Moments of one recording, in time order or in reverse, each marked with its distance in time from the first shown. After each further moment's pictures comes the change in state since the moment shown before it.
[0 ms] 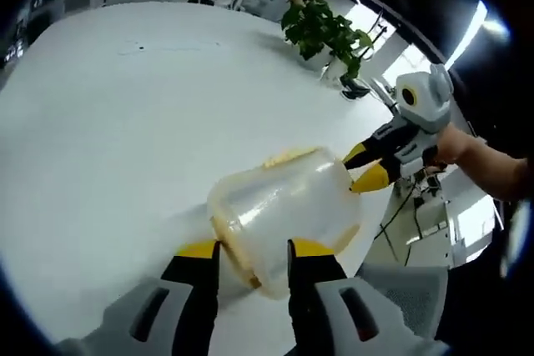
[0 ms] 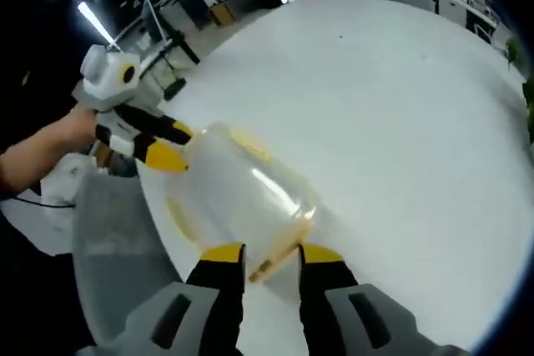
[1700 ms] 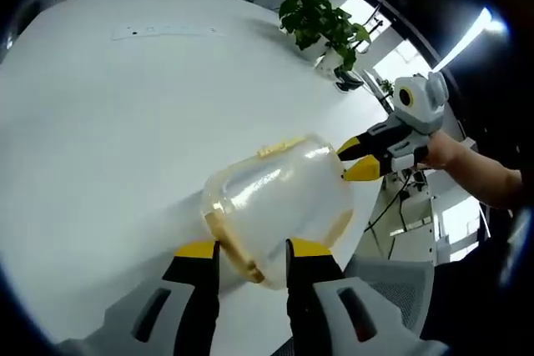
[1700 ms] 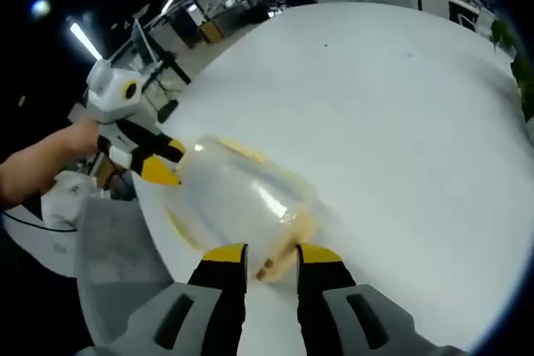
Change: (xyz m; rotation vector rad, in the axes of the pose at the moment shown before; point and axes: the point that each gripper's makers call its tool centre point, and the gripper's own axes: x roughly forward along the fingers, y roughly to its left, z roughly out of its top) left arm -0.001 0.007 -0.004 -0.087 0.080 -0.111; right arm 0.001 -0.005 0.008 0.101 -0.084 -0.003
